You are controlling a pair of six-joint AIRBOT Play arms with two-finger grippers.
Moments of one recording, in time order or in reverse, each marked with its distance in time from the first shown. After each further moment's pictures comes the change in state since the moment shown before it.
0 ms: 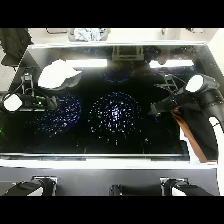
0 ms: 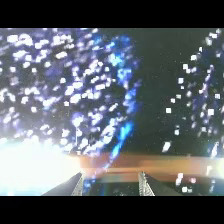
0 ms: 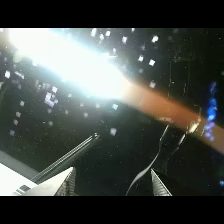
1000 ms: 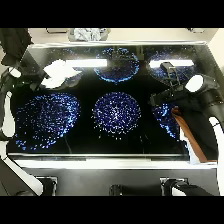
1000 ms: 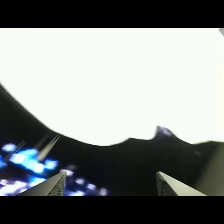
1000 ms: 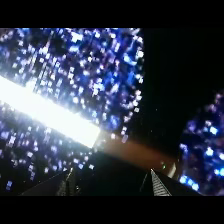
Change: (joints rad) left arm 0.443 -0.981 0.863 -0.421 0.105 -0.202; right arm 0.000 0.000 0.000 0.004 -0.230 0.001
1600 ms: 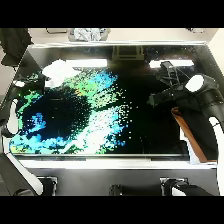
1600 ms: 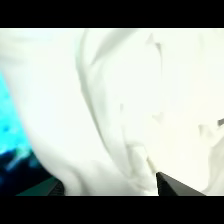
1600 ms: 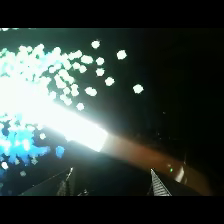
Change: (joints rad) left arm 0.046 -0.152 -0.032 -0.368 0.285 0.127; right arm 0.000 0.000 0.000 0.036 -0.003 0.011
